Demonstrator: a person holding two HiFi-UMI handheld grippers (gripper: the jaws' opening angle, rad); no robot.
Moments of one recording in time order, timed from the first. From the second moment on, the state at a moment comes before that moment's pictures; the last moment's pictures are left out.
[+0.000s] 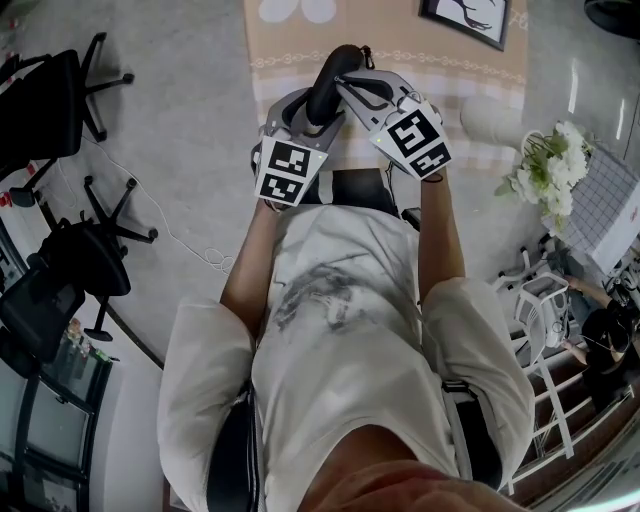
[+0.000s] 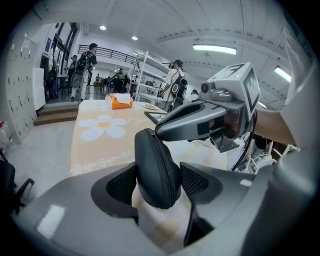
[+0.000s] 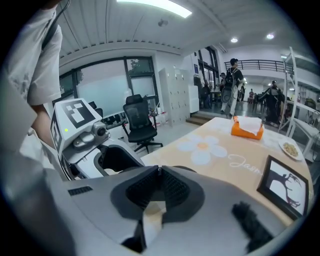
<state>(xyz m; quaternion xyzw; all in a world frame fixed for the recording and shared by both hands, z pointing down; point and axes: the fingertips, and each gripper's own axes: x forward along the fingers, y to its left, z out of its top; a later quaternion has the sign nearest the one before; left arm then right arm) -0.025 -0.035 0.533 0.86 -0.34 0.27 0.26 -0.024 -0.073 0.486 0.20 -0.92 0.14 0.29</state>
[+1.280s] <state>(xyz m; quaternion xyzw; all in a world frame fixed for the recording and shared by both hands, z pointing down) -0.026 -0.030 0.532 0.87 -0.33 0.26 0.25 -0.005 -0.099 0.496 0.26 -0.90 0.16 0.31</state>
